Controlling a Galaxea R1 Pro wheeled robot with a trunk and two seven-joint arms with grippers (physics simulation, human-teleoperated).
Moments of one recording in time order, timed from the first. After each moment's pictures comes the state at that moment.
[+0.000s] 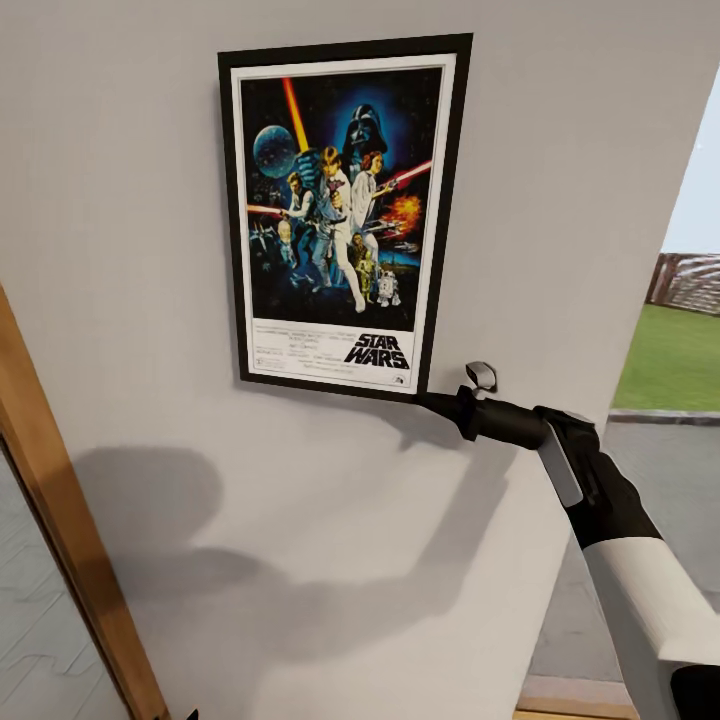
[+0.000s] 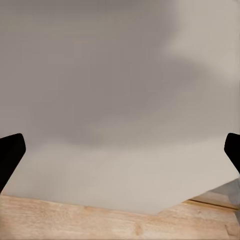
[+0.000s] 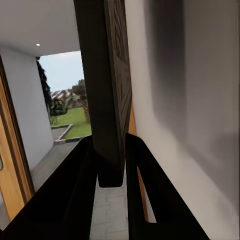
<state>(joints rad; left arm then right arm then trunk) -0.19 0.36 -0.83 -0.30 1.51 -0.52 -0.84 -0.85 -0.16 0.03 -1.13 -0.44 0.51 1.34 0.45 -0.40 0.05</state>
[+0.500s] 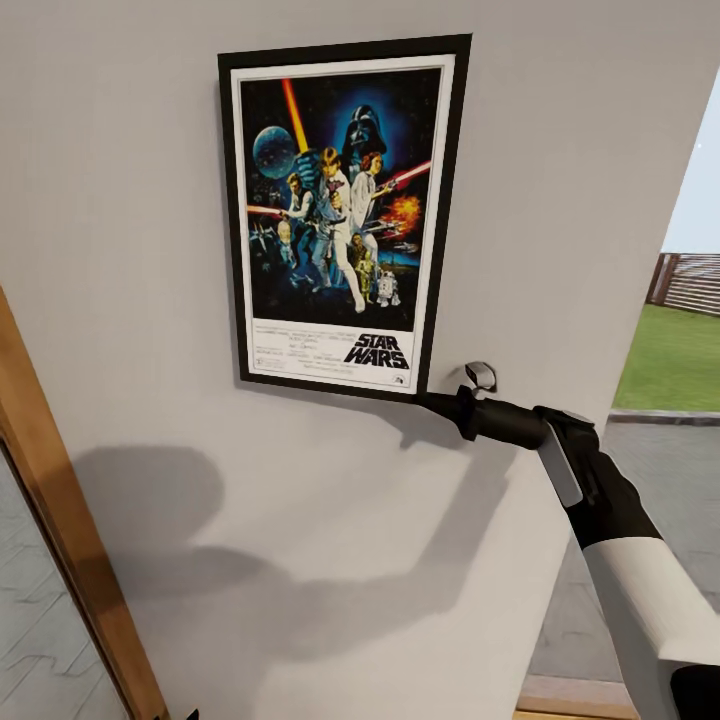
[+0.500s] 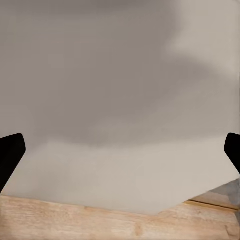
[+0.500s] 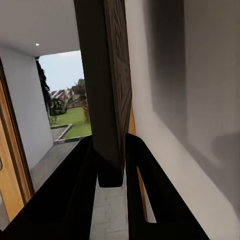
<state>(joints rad) -0.19 0.36 -0.83 -0.30 1.51 -0.53 -0.84 -0.85 -0.16 0.03 -1.13 -0.44 0.51 1.33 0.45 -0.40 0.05</state>
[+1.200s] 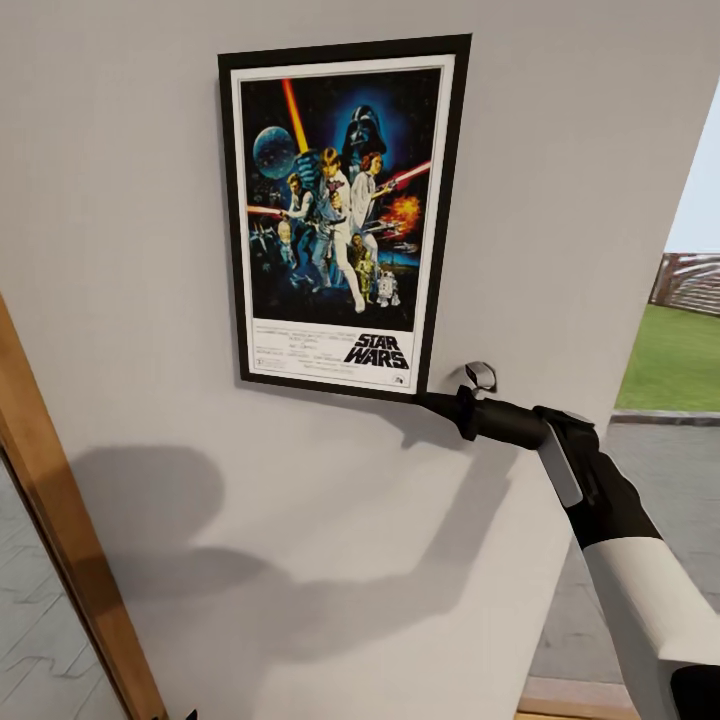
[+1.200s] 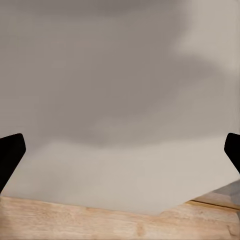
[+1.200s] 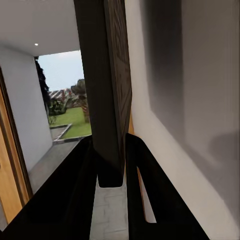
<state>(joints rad) -0.19 0.36 -0.83 -0.30 1.51 -0.53 -0.84 -0.85 -0.16 0.03 -1.13 -0.44 0.51 1.33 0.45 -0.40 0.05</state>
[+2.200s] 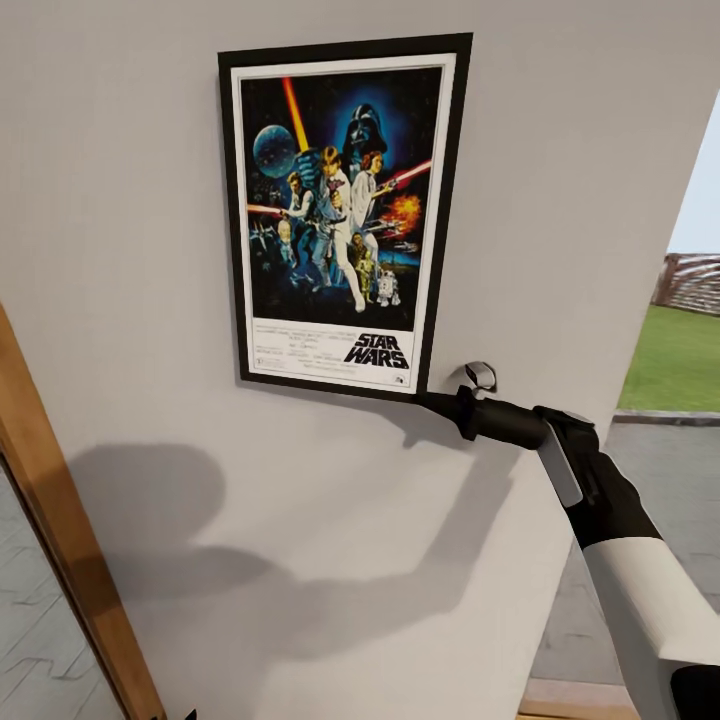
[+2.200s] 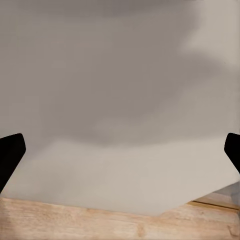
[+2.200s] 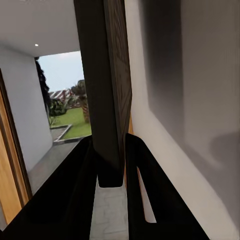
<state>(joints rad) -0.19 0.36 -0.83 -0.30 1.51 -0.53 -0.84 -0.85 -0.16 0.03 -1.13 -0.44 0.51 1.33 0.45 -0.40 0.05</state>
